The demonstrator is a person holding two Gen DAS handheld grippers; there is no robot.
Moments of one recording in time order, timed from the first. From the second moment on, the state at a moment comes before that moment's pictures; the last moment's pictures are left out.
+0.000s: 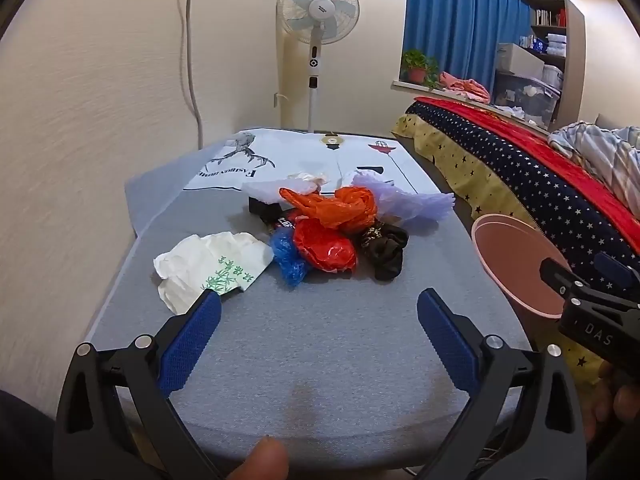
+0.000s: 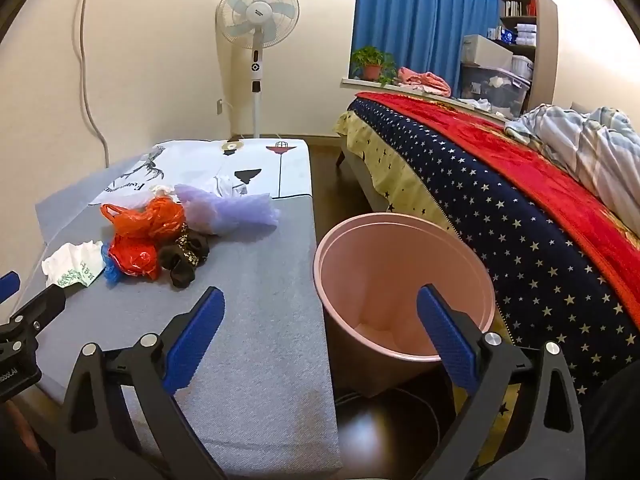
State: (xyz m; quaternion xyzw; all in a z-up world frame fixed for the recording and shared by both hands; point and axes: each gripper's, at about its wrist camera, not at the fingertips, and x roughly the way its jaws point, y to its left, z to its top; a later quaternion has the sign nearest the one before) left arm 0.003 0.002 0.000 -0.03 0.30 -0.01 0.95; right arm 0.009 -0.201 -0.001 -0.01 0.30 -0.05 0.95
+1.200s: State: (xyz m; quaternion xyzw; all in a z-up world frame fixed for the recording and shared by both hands) left arm 0.002 0.001 0.003 -0.03 0.29 -0.01 0.96; right arm 0.007 -0.198 0.002 -0.01 0.29 -0.04 0.95
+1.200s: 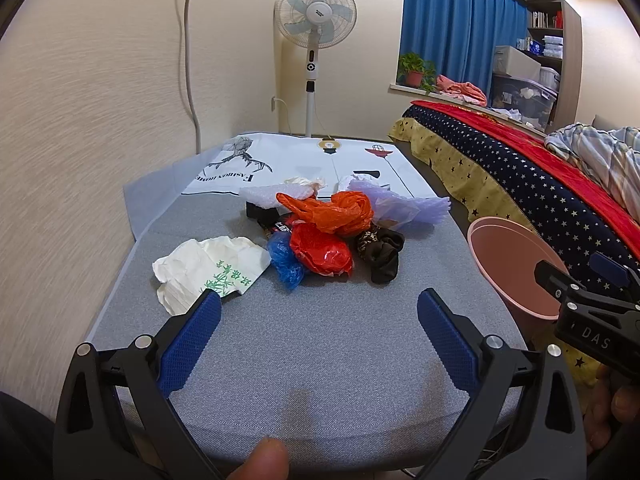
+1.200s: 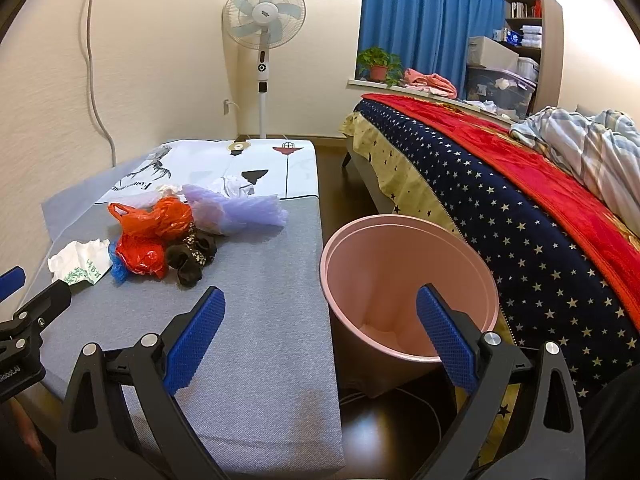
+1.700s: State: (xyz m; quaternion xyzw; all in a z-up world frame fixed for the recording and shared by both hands) left arm 0.002 0.001 0.003 -0.04 0.30 -0.01 0.95; right arm 0.006 -0.199 0.002 0.00 0.30 -0.03 0.95
